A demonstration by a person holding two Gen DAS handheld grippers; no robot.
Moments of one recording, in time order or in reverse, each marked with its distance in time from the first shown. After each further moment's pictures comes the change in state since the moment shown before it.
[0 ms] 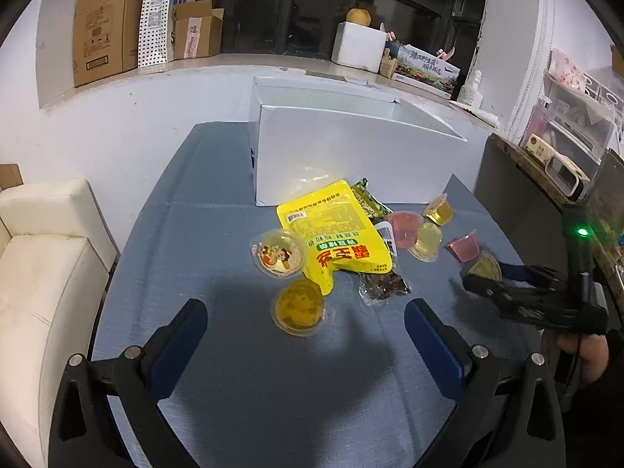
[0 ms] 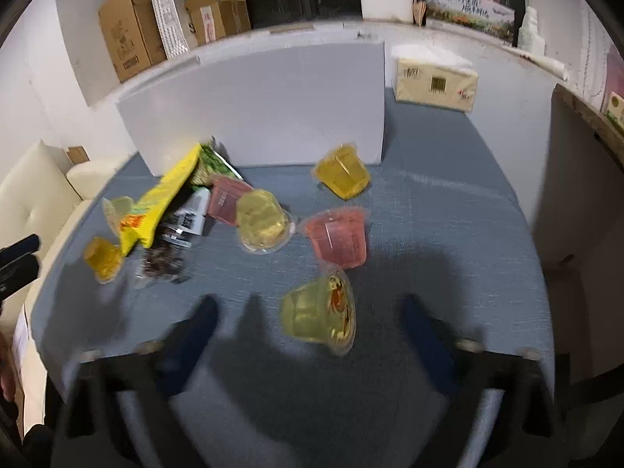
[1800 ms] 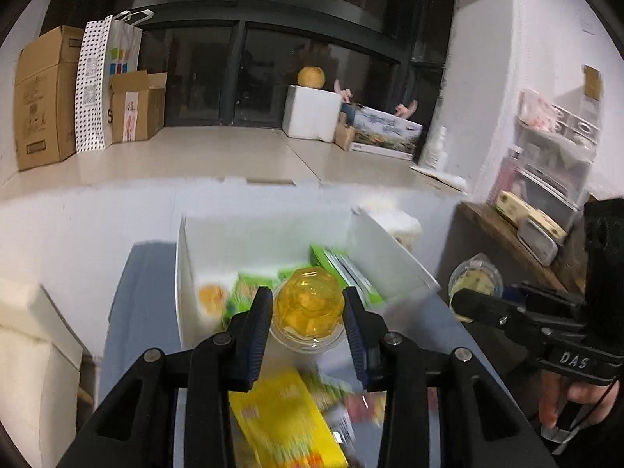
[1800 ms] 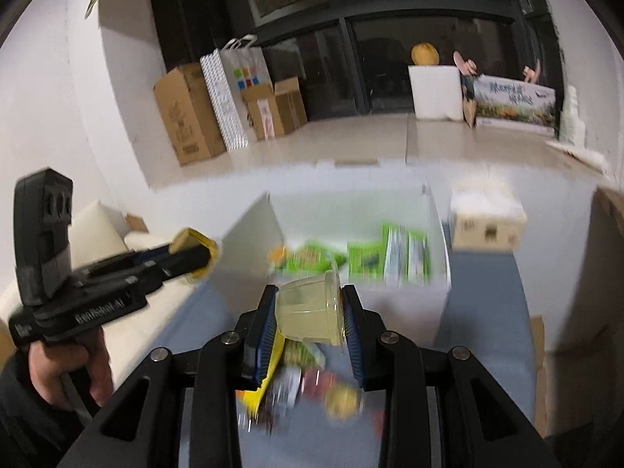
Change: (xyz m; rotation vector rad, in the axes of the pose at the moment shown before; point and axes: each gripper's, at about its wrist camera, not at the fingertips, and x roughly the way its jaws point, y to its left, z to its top) left arm 0.035 -0.025 0.187 0.083 -0.174 -0.136; right arm -0.081 0.024 0.150 -0.045 -0.316 0.201
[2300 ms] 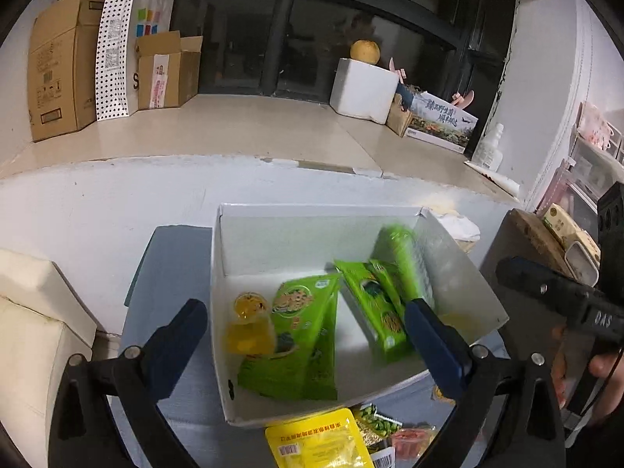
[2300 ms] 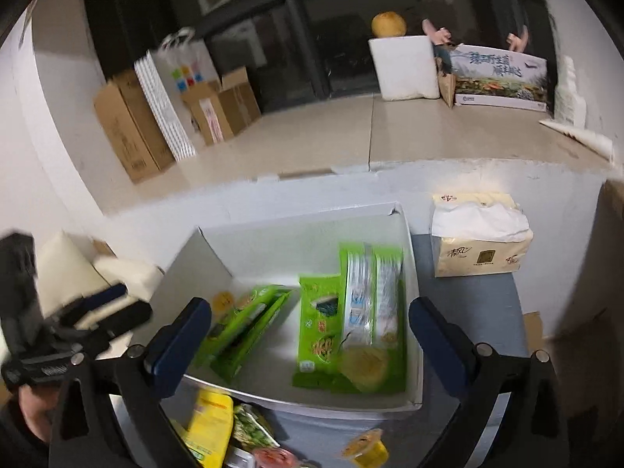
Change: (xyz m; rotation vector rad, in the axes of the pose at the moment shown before) left arm 0.055 0.043 0.013 -0.094 0.103 0.098; right arm 0.064 -0.059 0.041 0.141 0.072 -0.081
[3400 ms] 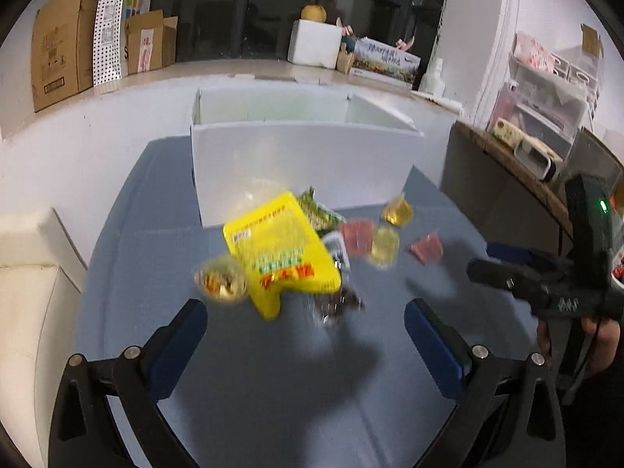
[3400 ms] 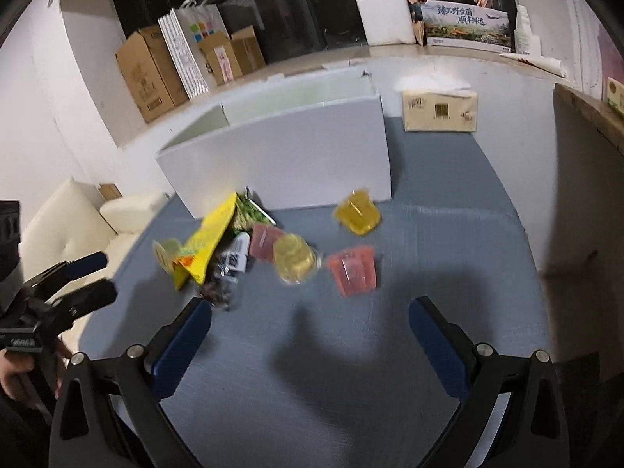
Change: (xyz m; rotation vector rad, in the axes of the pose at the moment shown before) left arm -0.095 -0.040 -0.191 0.097 0.079 -0.062; right arm -0.072 -0.001 -0.198 -0.033 0.110 -0.003
